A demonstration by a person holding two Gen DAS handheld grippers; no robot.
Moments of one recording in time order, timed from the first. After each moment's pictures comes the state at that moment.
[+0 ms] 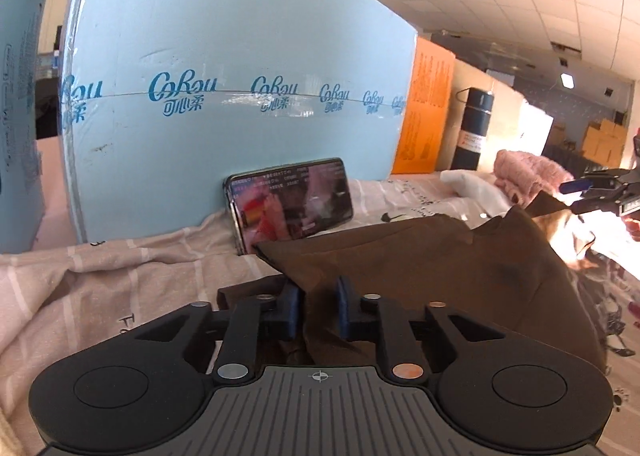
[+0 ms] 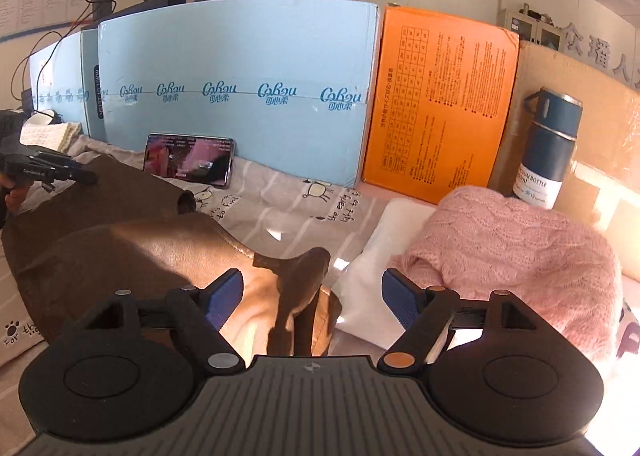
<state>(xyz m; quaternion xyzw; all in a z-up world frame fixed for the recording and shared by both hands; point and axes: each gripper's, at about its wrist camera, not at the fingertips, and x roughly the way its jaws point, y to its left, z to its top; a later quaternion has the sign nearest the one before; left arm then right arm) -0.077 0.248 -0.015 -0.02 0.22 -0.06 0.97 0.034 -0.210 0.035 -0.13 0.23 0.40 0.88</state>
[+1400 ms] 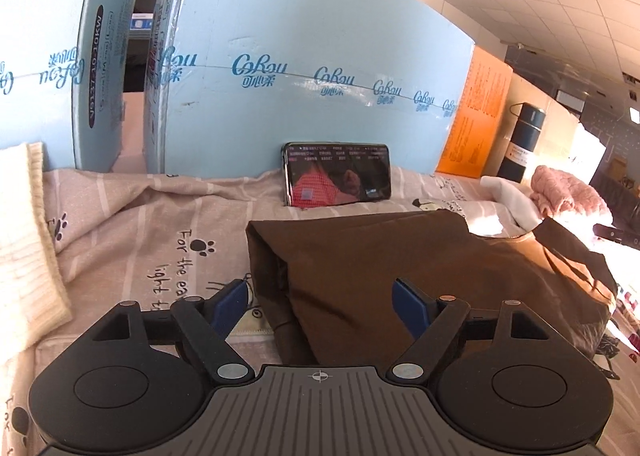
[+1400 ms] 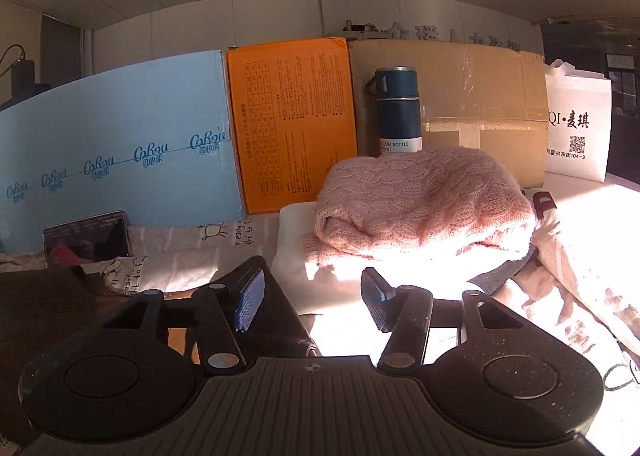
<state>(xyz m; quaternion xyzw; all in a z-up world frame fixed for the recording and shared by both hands) -0.127 0.242 -0.014 -0.12 0.26 0.01 0.96 -0.018 -0.222 0.011 0.04 0.16 0.20 0.97</state>
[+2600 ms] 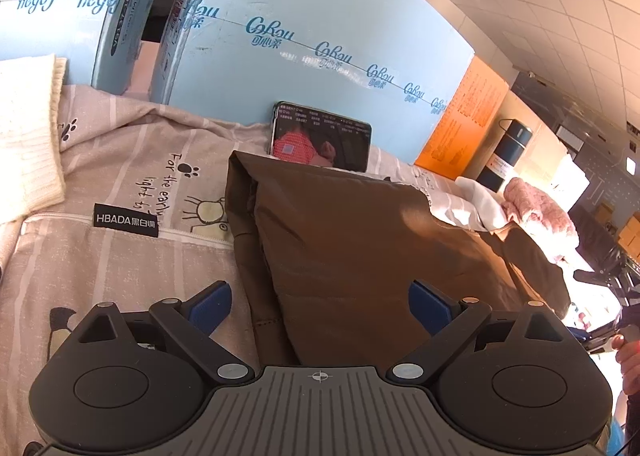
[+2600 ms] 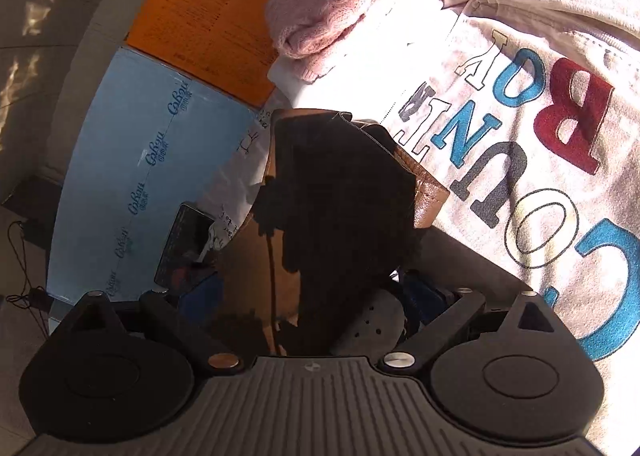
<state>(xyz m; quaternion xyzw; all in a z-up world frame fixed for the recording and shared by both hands) -0.170 0.226 -0.024 -0.21 0.27 0.01 0.94 -0.040 -0.237 -0.025 0.40 0.40 0.19 0.81</state>
